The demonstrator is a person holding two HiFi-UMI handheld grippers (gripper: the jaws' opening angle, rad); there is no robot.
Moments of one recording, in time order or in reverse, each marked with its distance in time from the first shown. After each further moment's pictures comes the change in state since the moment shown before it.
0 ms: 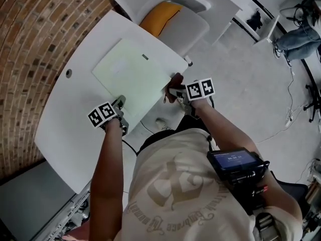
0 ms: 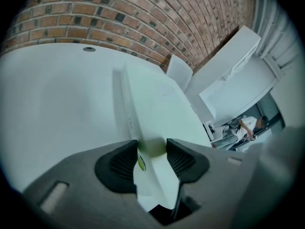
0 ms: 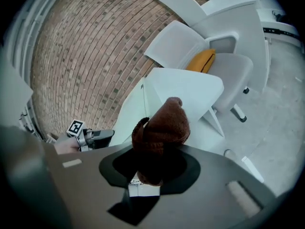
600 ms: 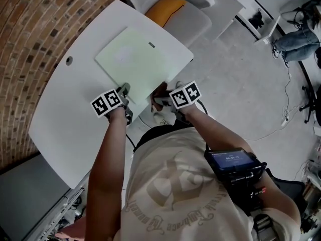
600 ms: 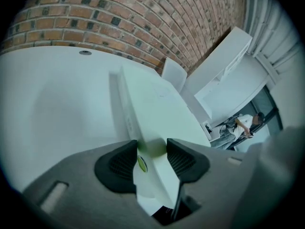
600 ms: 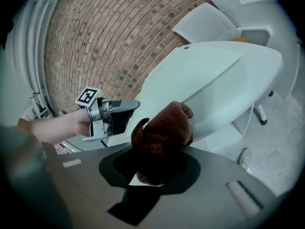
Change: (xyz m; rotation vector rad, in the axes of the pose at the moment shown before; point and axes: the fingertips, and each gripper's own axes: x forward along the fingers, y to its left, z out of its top) left arm 0.000 -0.002 -0.002 0.046 -0.047 -0.042; right arm 0.060 0.088 -0.078 -0.169 0.168 0.112
